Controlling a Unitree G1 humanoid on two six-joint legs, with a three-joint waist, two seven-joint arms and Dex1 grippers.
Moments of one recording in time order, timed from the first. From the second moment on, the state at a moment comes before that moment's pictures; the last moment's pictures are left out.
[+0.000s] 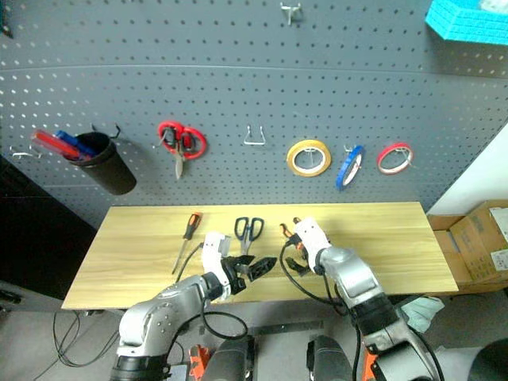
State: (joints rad) left arm -0.07 0.15 0.03 -0.27 -0.56 0.93 -0.35; right arm -0.48 -0.19 0.32 0.17 0.01 0.90 0.42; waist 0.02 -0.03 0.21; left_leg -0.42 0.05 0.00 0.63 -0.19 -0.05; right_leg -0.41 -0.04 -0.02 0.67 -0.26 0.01
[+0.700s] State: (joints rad) left arm -0.08 0.18 0.07 -0.27 -0.61 0.93 -0.34; right arm -0.75 -0.06 0.23 0.66 -0.03 0.79 0.33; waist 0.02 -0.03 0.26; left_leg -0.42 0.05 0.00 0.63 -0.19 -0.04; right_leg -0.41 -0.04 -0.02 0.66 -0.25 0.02
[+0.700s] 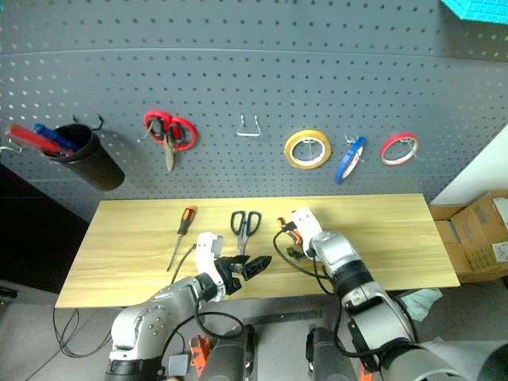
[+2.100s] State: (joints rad) left arm -0.15 0.23 0.31 -0.38 -0.98 0.97 -0.34; right arm -0.49 0.02 0.09 -0.39 0.18 0.65 0.36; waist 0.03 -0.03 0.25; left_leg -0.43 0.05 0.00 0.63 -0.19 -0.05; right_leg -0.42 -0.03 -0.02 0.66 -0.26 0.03
